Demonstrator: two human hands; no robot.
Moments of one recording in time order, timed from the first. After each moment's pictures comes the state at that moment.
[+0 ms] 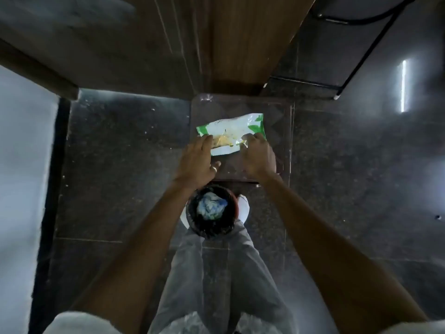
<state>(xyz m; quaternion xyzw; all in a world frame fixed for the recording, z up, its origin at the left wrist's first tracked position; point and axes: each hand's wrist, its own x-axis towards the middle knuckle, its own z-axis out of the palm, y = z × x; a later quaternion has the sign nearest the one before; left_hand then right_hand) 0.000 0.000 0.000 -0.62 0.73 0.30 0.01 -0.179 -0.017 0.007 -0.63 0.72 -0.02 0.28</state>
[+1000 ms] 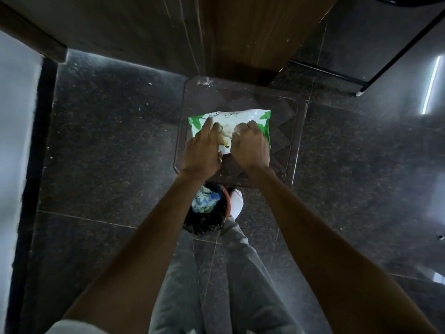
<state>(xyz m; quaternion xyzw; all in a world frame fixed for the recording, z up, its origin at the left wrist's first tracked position) -0.050 -0.037 -0.070 -0.68 0.67 0.29 0.05 -0.184 -0.066 -0.072 -0.69 0.68 -0.02 0.23</state>
